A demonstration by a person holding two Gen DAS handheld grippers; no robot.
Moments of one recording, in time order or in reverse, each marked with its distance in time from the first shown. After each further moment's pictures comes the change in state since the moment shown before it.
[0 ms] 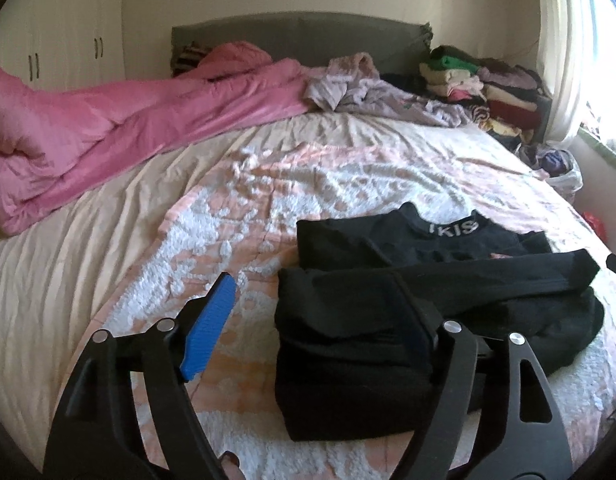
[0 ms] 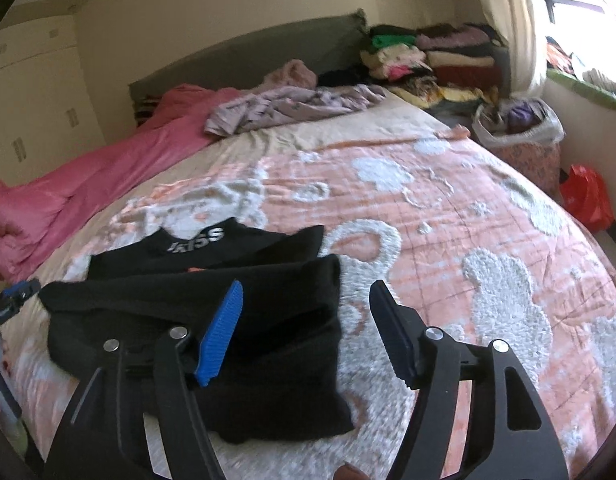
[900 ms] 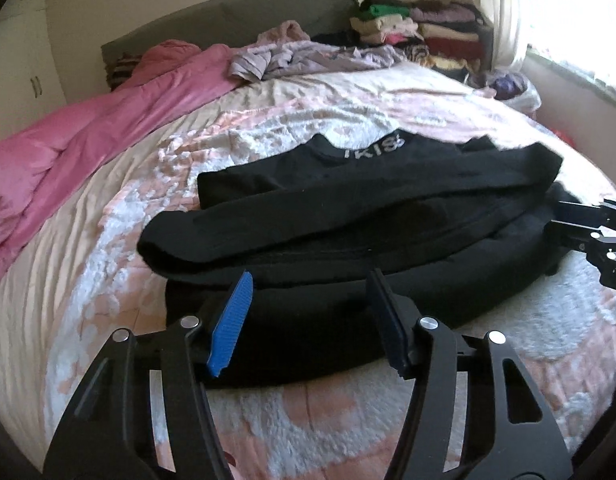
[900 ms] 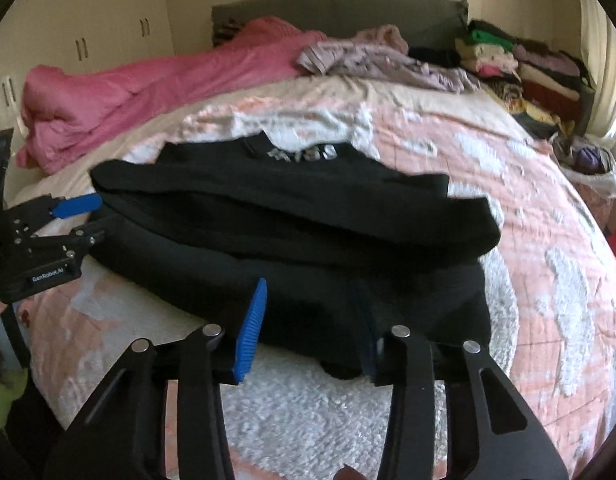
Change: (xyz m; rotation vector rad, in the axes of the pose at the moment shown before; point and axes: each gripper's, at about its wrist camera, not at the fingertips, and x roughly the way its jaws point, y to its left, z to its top) left arm 0.012 -0.075 -0.050 0.245 0.113 -0.085; right arm 0.025 0.085 -0.048 -0.256 0.215 0.111
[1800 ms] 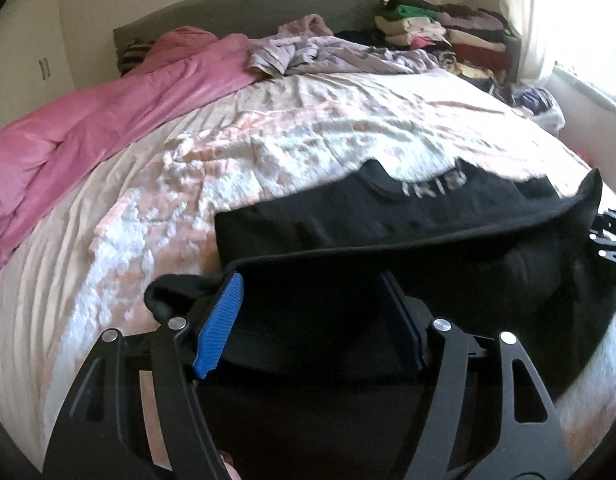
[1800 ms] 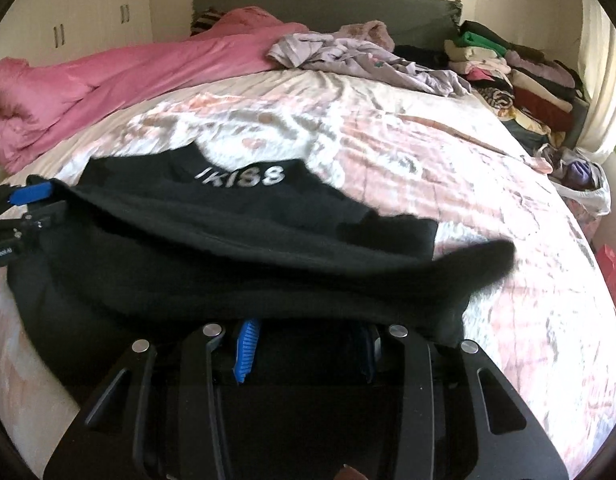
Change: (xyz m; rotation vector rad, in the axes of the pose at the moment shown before) left arm 0.057 0.049 0.054 -0.088 0.012 0.011; right arm 0.072 -0.047 0.065 -0.009 -0.004 -0.095
